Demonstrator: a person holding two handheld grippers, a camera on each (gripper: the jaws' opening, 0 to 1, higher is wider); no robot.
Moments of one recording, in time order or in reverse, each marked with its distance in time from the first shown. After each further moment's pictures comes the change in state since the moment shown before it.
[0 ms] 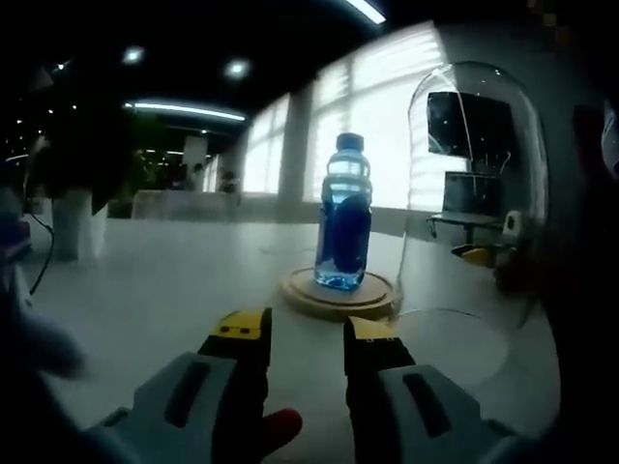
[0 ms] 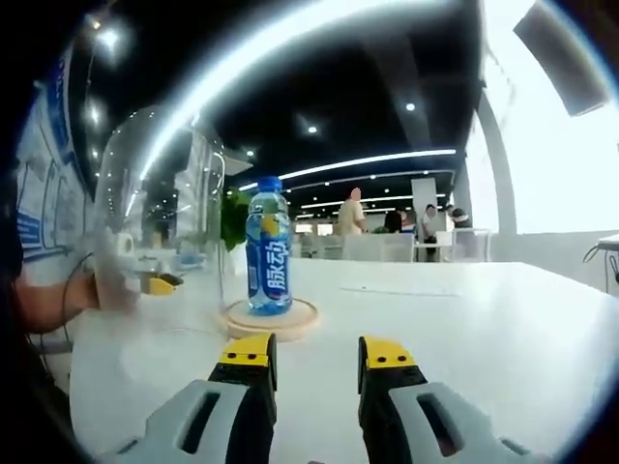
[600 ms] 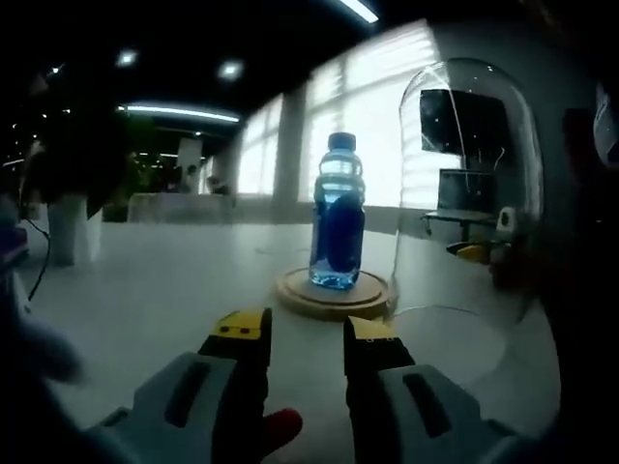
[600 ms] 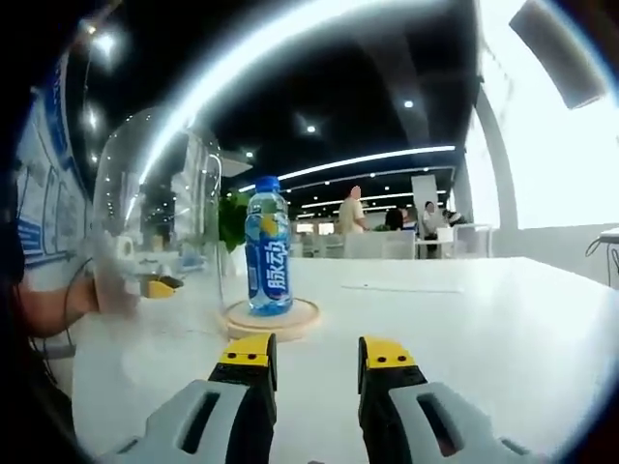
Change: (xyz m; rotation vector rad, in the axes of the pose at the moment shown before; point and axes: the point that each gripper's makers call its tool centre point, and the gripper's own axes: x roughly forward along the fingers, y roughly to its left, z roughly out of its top) left arm 0.001 -0.005 0.002 0.017 0.001 -0.016; right arm 0.003 0.000 -0.003 0.019 0.012 0.010
